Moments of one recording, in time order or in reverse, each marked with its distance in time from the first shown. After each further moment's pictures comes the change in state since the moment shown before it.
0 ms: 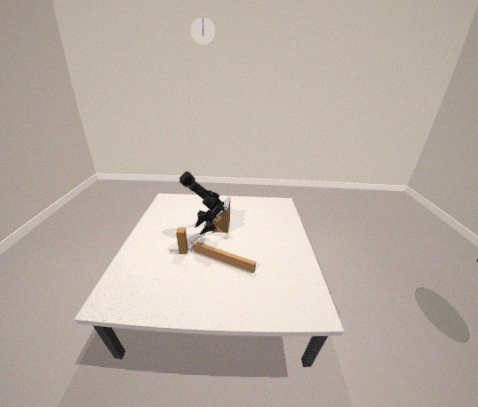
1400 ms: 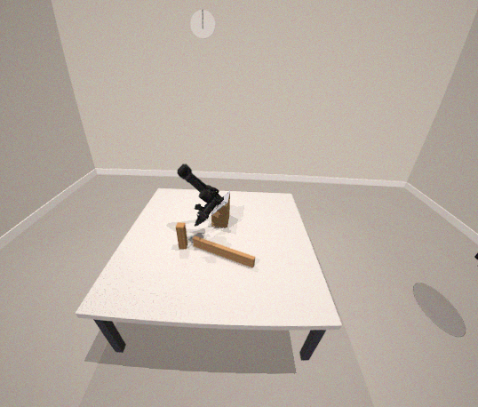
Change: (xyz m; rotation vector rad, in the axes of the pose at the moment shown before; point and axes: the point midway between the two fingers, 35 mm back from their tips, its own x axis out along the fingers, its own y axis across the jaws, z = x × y) arm 0.005 0.010 0.020 0.672 0.050 0.110
